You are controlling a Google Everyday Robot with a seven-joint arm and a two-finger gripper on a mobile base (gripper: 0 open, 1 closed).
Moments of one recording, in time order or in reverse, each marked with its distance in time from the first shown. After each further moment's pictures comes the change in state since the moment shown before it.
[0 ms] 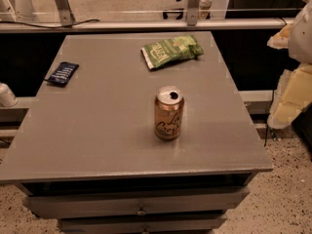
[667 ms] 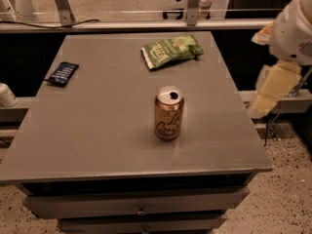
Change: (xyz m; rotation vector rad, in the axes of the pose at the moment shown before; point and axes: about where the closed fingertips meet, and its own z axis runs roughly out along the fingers) arm -0.021 -0.020 0.019 0.026 -0.069 -0.009
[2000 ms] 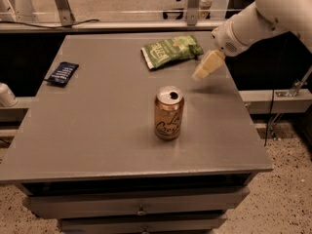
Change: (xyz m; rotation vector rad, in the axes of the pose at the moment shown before) arm -0.054 -0.174 0.170 0.113 -0.310 0.139
